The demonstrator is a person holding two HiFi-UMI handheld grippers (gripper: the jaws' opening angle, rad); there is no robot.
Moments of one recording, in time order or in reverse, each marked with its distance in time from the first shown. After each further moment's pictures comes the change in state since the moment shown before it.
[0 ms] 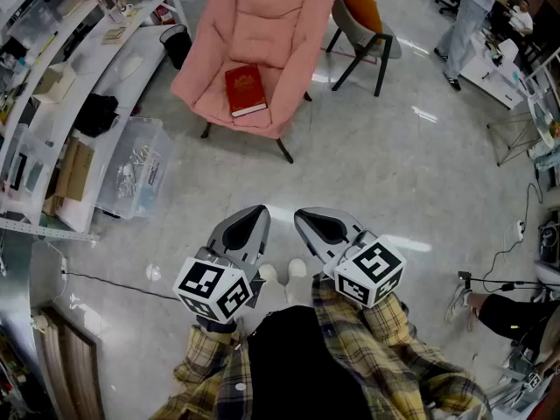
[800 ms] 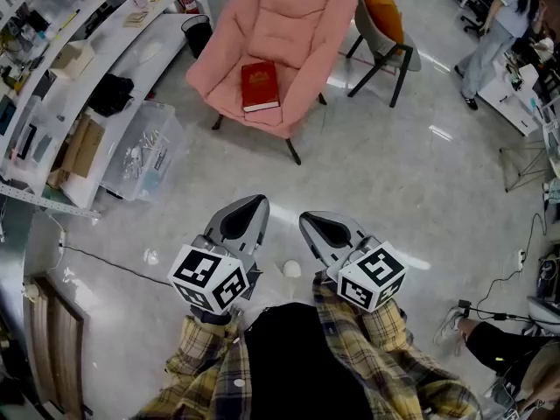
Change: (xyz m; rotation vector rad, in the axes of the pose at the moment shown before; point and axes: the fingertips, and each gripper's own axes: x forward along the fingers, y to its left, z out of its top) left arm 0.019 -0.005 0.009 0.024 -0.039 0.082; right arm -0.016 -0.022 -0.008 0.039 -0.005 0.073
